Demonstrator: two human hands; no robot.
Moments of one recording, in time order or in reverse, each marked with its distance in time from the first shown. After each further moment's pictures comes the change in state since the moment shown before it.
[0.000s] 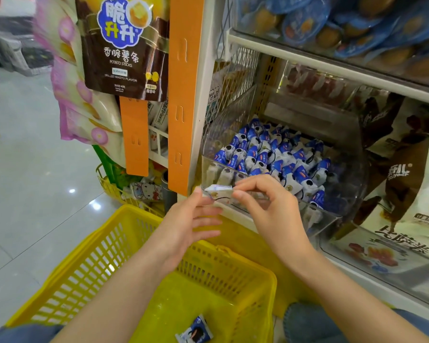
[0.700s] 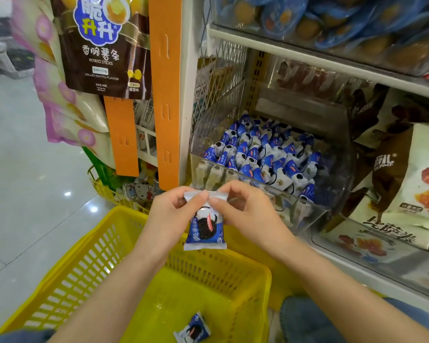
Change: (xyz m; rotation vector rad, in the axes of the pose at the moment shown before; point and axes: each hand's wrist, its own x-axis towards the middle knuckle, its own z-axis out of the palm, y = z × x) left_hand 0.000 -0.003 0.001 0.214 0.096 0.355; right_hand 0.002 0.005 0.007 0.105 -0.242 0.200
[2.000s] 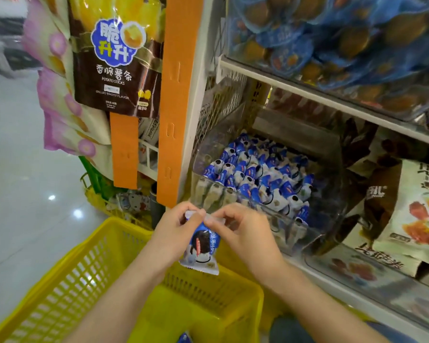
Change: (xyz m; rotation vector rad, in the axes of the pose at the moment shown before) left_hand 0.009 0.000 -0.002 0.110 -0.077 -0.001; right_hand 0.005 0.008 0.007 -0.338 0.089 -0.144
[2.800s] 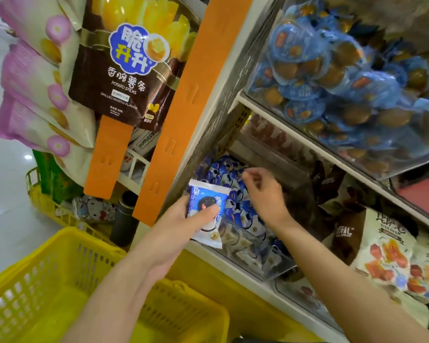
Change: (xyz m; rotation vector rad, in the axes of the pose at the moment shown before) left_hand 0.018 0.042 -0.008 -0.499 -0.268 -0.119; right_hand 0.101 0.024 -0.062 -0.199 0.255 0.247
